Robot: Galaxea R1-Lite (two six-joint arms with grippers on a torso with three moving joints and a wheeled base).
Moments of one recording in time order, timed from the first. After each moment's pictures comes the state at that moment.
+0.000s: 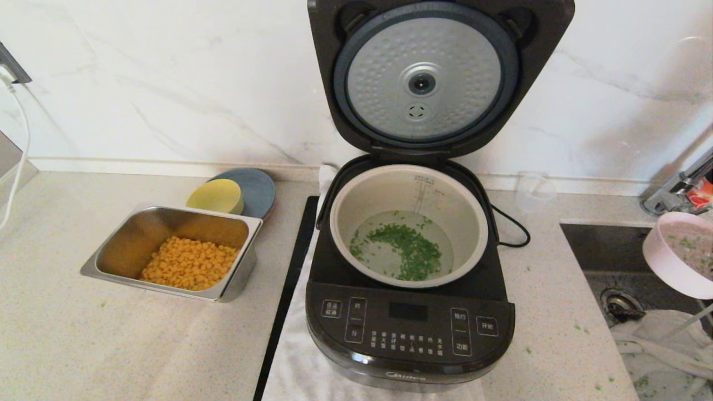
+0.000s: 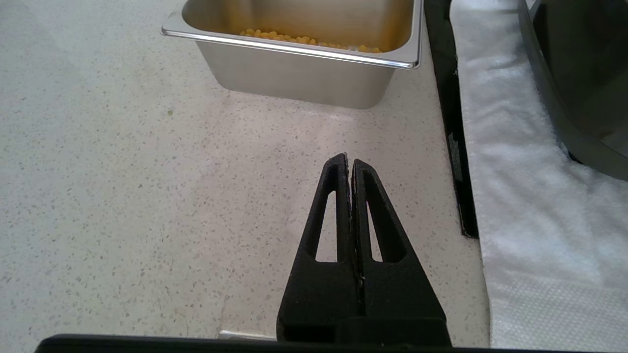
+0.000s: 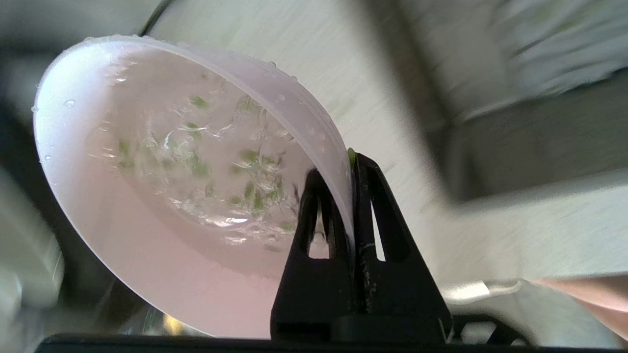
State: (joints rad) left arm -0.02 0.00 0.00 -0.01 0.00 0.02; right arm -0.62 1.58 -1.39 0.88 0.52 0.18
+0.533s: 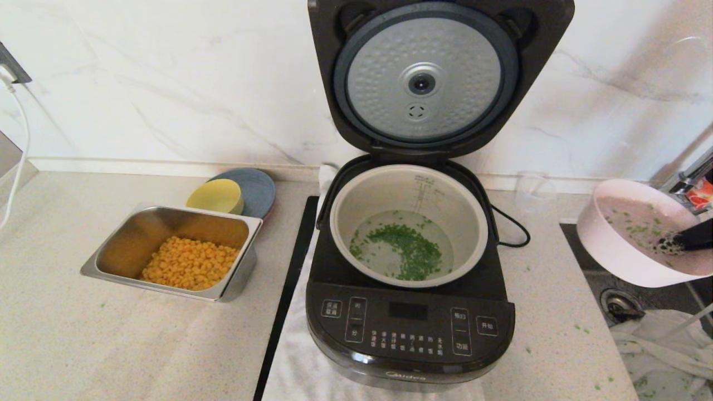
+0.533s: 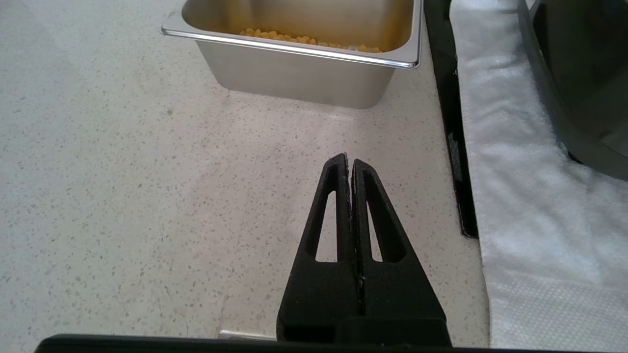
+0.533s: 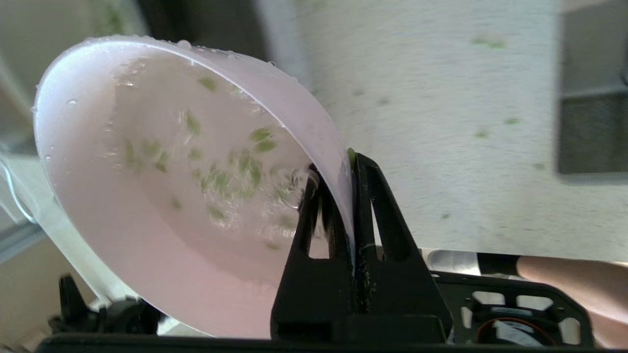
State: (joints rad) left arm -0.02 0.00 0.00 -0.01 0.00 0.02; right arm -0.09 1.44 -1.58 1.05 0.38 0.41
